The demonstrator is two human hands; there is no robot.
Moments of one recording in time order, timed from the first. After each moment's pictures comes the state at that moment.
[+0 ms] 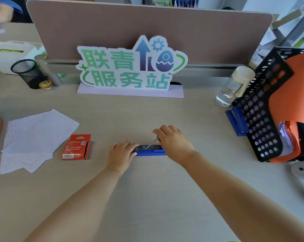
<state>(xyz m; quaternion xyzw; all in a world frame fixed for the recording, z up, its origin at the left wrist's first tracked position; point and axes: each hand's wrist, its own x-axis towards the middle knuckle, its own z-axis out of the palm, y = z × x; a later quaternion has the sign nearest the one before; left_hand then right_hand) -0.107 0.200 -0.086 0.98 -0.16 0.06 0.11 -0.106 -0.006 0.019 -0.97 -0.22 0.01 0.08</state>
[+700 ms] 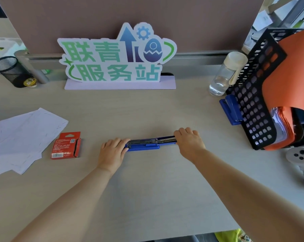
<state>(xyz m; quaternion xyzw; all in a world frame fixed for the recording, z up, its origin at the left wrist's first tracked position) -0.113 0.199 -0.095 0.97 -0.16 0.12 0.11 -0.114 -0.072 -0.027 -0.99 -0.09 0.13 -0.06</state>
